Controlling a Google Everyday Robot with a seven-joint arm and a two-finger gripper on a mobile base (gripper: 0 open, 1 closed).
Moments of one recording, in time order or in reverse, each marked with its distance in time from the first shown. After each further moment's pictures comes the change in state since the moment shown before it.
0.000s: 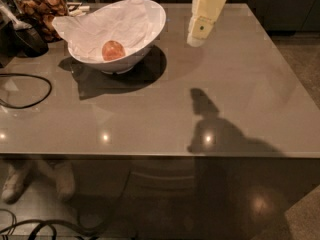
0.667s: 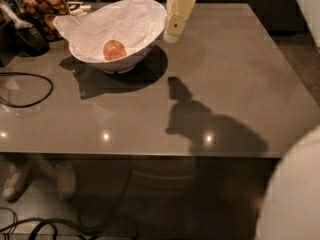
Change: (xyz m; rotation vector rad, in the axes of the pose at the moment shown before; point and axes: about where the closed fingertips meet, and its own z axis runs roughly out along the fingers) arm -0.035 -0.028 0.041 -0.030 -0.030 -0.046
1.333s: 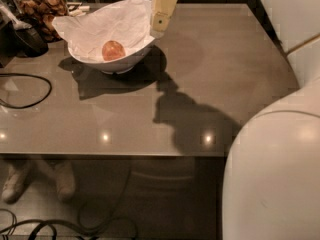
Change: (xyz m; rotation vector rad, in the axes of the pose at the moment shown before) arm -0.030 -0.024 0.025 -0.003 -0.012 -0.038
